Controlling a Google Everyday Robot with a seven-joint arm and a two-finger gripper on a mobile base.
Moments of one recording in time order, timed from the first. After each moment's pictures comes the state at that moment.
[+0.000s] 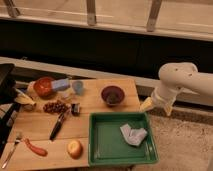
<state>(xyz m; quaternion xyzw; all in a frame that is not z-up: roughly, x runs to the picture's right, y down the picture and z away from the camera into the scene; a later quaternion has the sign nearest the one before) 0.258 0.114 0.705 -0.25 0.23 0.72 0.61</state>
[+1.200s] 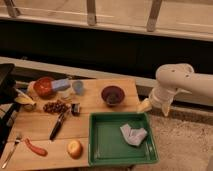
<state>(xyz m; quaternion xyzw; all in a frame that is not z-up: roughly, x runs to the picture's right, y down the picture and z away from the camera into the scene) 0.242 0.121 0.709 -0.26 0.22 0.71 0.62</state>
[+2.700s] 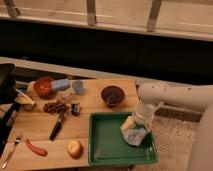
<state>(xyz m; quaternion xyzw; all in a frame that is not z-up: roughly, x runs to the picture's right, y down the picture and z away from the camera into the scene) 0.168 0.217 0.740 -0.36 0.24 0.65 0.63</state>
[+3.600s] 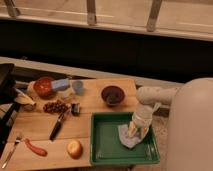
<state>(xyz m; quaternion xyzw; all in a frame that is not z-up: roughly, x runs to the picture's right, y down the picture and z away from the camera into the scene) 0.178 0.254 0.777 -0.41 0.29 0.63 0.59</state>
